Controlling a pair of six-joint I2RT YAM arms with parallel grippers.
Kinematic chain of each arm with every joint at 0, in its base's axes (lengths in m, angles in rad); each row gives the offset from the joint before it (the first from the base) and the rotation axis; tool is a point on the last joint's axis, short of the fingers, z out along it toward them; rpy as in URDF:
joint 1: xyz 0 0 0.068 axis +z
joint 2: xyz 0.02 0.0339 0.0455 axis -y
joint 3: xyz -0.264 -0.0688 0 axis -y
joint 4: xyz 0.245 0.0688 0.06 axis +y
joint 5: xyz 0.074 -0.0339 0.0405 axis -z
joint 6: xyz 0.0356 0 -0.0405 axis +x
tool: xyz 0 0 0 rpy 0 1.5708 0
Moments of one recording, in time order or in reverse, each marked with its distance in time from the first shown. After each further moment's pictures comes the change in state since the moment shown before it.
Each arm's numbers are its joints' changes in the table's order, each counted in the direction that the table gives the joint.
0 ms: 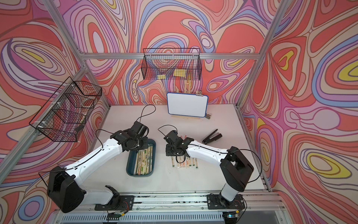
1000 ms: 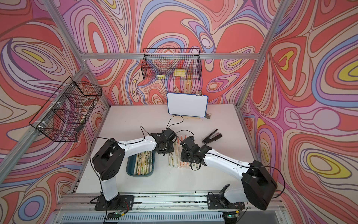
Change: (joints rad) left arm -0.206 -0.518 0.146 -0.285 0.085 -0.251; right arm -0.081 0.285 -0.298 0.024 0.019 0.047
